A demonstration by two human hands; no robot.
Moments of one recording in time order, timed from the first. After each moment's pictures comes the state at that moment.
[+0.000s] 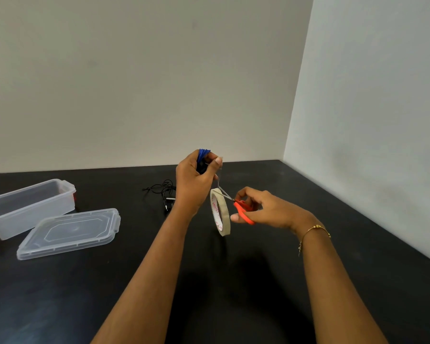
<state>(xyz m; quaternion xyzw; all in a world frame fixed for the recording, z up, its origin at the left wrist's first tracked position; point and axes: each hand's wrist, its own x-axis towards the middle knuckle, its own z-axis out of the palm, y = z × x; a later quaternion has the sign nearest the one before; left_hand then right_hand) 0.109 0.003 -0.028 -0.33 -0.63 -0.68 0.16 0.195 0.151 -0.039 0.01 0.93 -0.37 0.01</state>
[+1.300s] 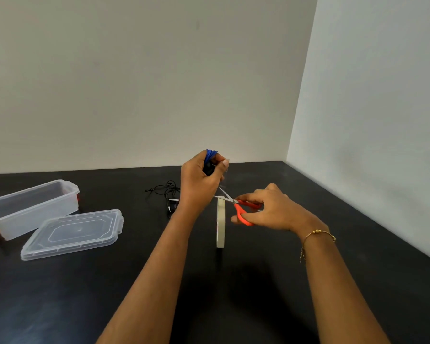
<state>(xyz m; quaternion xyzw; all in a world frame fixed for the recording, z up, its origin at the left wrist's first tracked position) 0.109 0.002 -0.027 -0.36 -0.65 -0.64 0.20 0.200 0.137 -0.031 0.03 0.98 -0.20 -0.07</state>
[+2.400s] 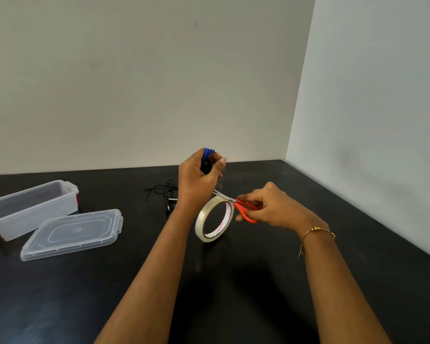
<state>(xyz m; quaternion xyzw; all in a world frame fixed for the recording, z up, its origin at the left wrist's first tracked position) 0.109 0.002 -0.027 -0.35 -0.65 -0.65 0.19 0.191 0.148 -0.039 0.00 0.97 -0.22 -0.07</state>
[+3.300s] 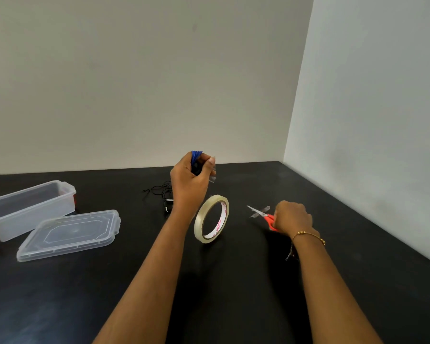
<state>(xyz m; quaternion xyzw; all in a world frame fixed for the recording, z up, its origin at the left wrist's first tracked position) 0.108 0.001 -0.031 -0.29 -0.61 -0.71 0.18 0.188 0.181 -0.073 0.32 0.94 -0.10 -0.07</state>
